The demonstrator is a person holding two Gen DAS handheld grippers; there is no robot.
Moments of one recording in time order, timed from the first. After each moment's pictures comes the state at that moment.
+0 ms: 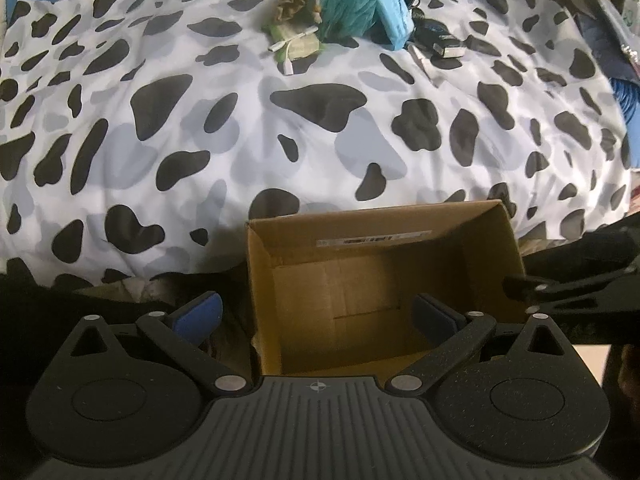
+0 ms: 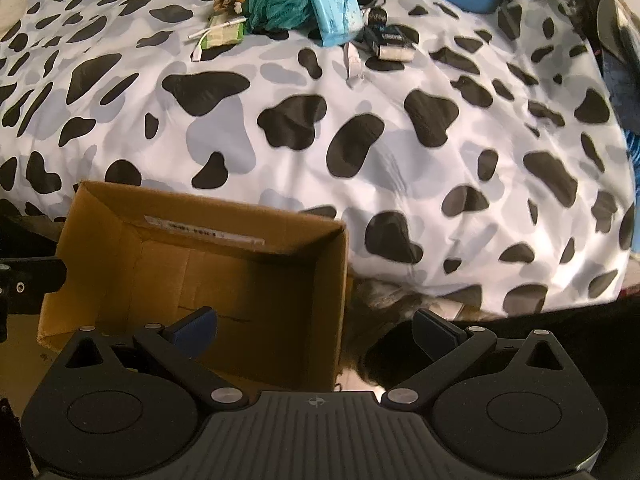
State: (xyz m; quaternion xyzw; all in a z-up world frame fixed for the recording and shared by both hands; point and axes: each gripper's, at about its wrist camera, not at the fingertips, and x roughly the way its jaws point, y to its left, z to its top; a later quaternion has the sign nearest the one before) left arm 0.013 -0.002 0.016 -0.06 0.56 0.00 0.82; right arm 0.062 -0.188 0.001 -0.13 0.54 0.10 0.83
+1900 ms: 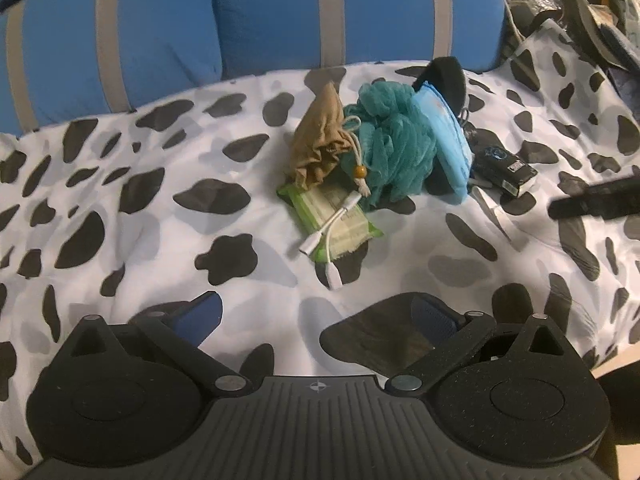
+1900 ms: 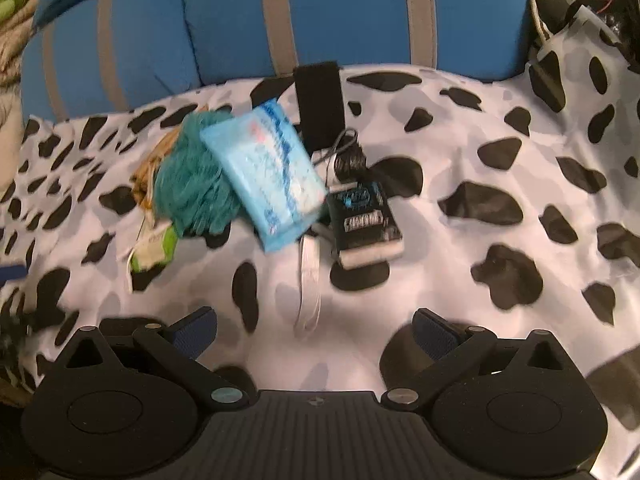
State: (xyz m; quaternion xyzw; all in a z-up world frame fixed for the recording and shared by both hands) left arm 0.183 0.046 0.004 0.01 0.45 -0.01 0.89; right arm 0.300 -0.239 -0.010 0.02 0.44 0.18 0.88
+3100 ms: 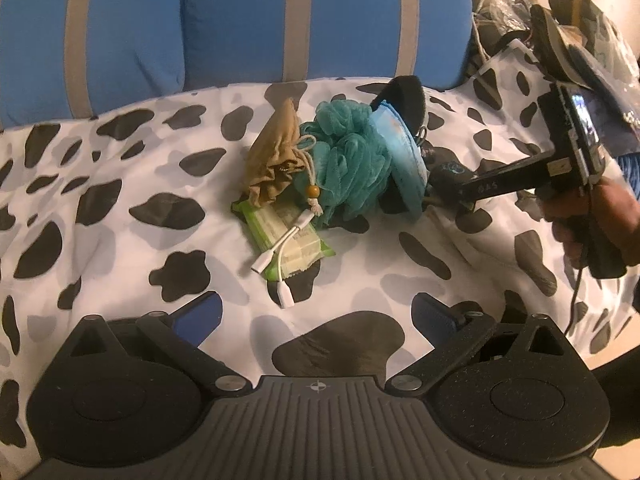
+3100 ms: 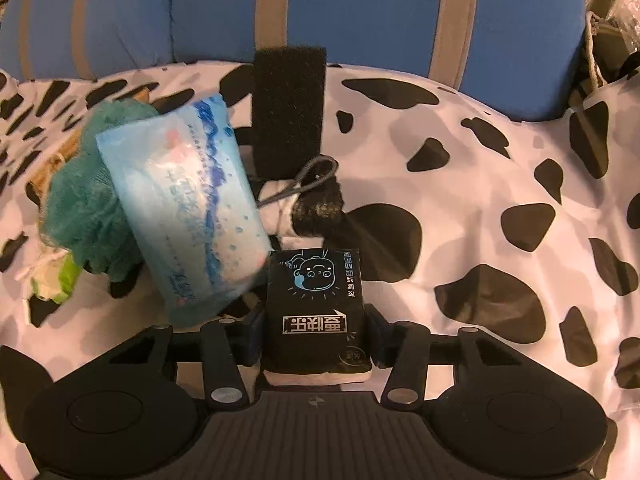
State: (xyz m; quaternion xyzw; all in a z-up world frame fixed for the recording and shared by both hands) left arm 0.187 0.035 0.005 -0.01 0.44 -0.06 0.90; right arm 0.388 -0.214 -0.051 -0.07 0.43 0.18 0.88
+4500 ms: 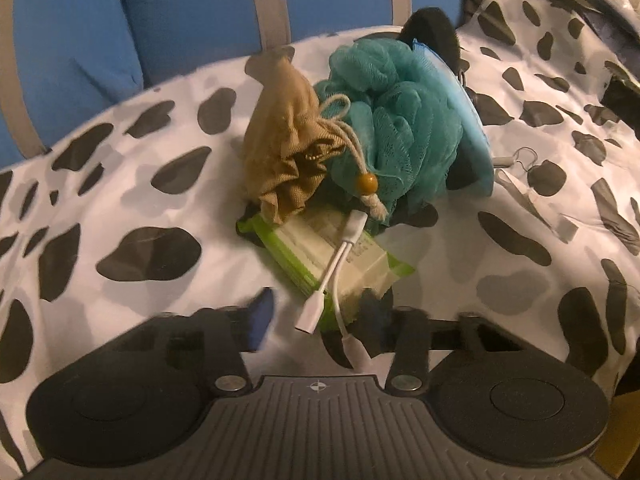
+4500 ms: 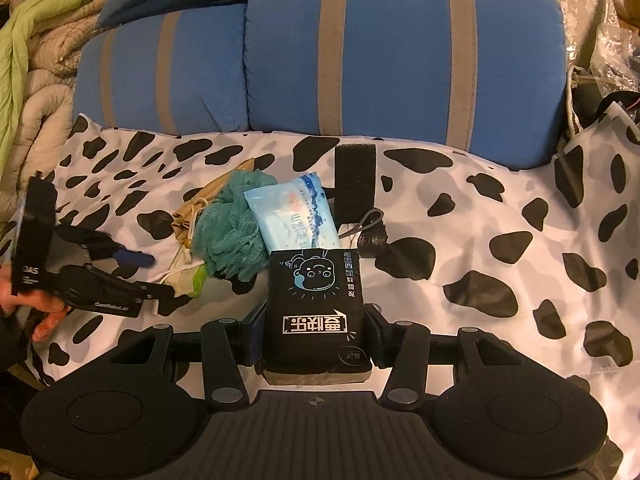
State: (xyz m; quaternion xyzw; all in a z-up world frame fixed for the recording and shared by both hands) left arm 0.264 0.055 -0.059 0.08 0.47 -0.10 0.87; right arm 0.287 -0.246 0.032 -0.03 0.37 0.25 0.90
